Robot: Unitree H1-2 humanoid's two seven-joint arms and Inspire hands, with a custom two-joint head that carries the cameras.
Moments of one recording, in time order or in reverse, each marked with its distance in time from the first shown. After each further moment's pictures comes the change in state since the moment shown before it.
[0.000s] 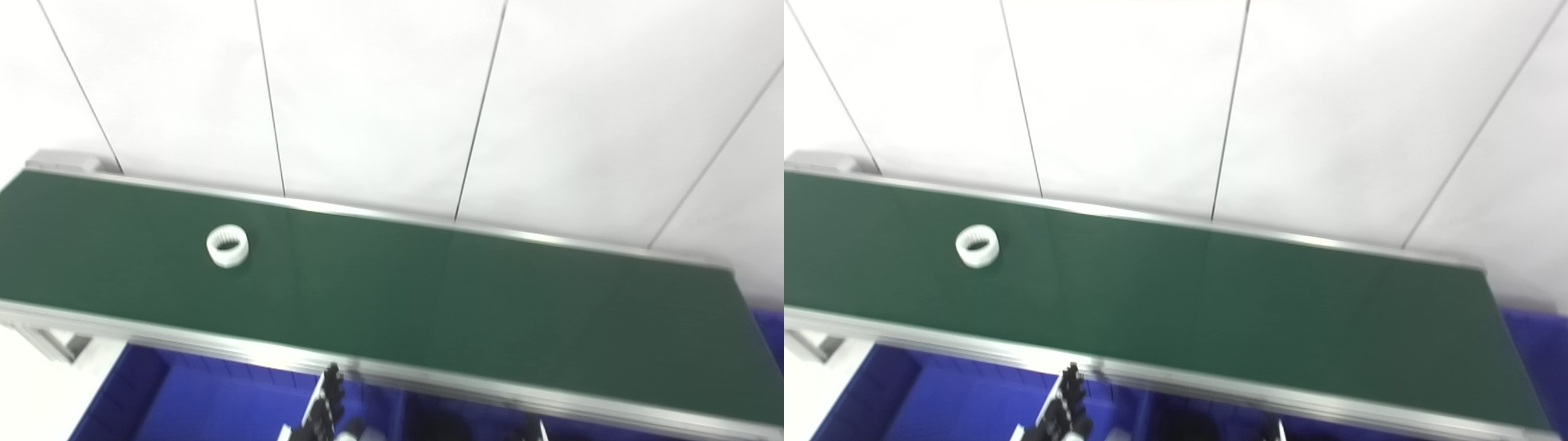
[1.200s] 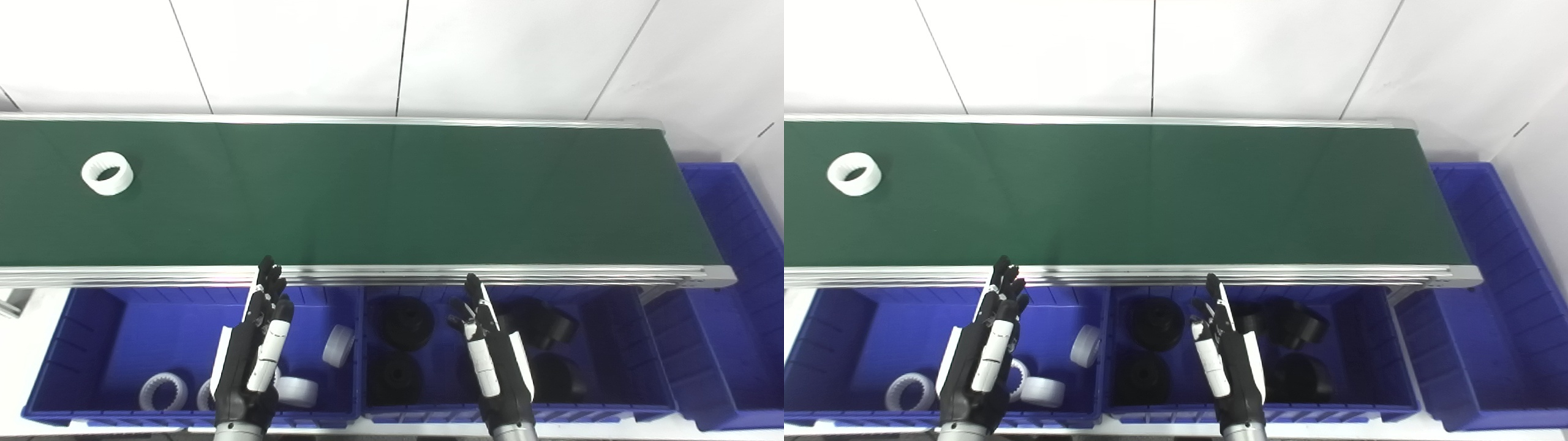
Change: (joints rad) left arm 0.055 0.009 0.024 -0.267 -0.028 0.175 -0.021; right arm 0.096 0.079 0.091 -0.293 -0.099 0.210 -0.062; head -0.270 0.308
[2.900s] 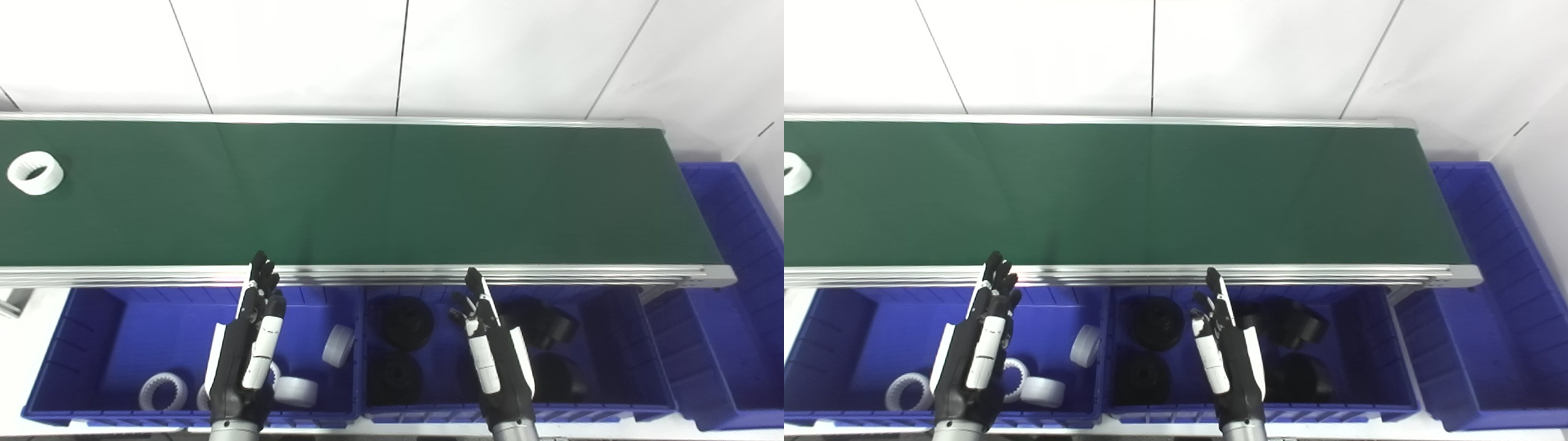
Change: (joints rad) left arm 0.000 -0.004 0.006 -0.019 0.023 0.002 0.018; right arm 0.001 0.008 0.004 -0.028 -0.019 0.003 -0.001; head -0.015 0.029
